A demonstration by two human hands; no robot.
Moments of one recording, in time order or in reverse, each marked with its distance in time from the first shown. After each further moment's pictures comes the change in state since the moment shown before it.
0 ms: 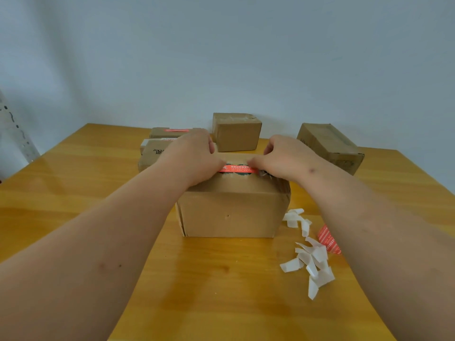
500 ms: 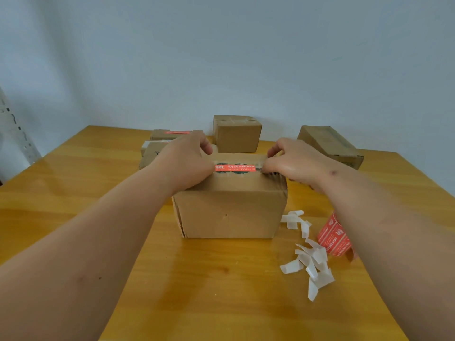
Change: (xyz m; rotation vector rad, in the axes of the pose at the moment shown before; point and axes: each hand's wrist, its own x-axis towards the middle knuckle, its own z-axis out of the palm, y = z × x) left_hand -0.006 -0.016 -0.003 -0.151 -0.022 0.041; right_hand -0.004 0.020 -0.010 0.138 -0.069 -0.039
